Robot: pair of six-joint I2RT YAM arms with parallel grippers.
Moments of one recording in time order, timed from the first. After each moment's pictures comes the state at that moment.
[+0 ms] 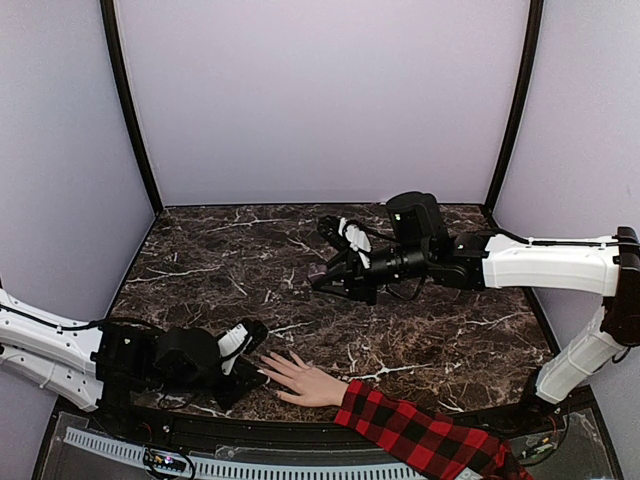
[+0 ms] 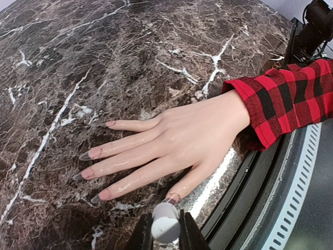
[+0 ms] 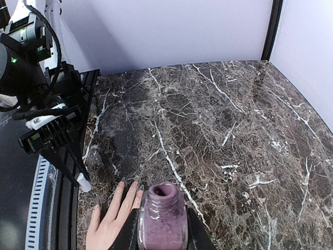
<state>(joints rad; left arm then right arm) -1.38 1.02 0.50 -0.25 -0.28 -0.44 0.93 1.49 1.08 -0.03 -0.49 -0.19</state>
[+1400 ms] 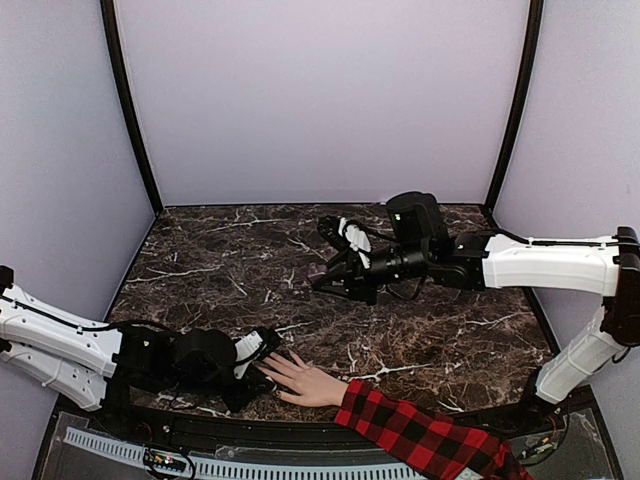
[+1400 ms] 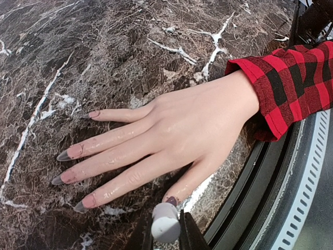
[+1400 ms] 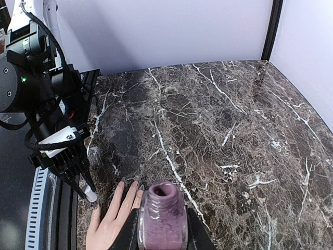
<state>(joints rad) -1.34 1.15 0.50 -0.17 -0.19 -0.40 0.93 1.49 1.08 -0.03 -0.49 -0.19</state>
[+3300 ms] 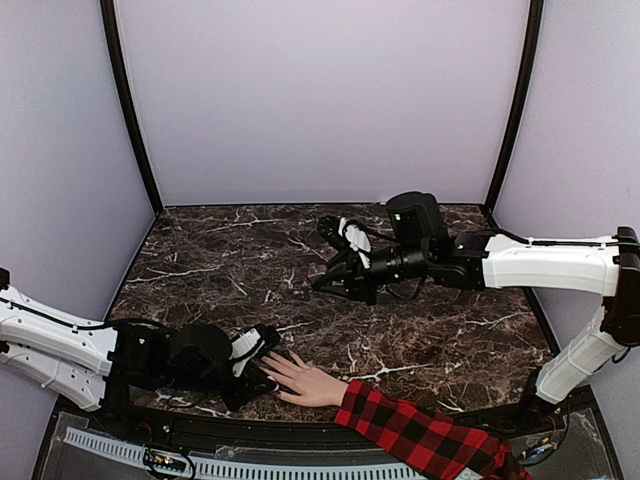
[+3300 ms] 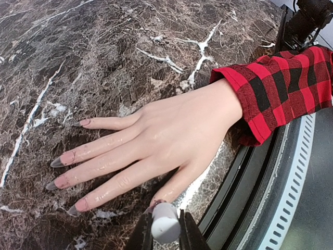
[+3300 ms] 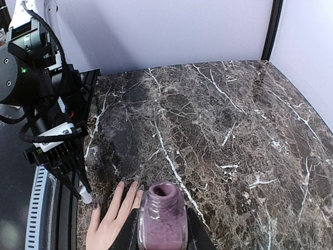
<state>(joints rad) -1.33 1.12 0.50 -0.16 -0.14 -0.40 0.93 1.49 1.08 -0.03 -0.49 -0.19</state>
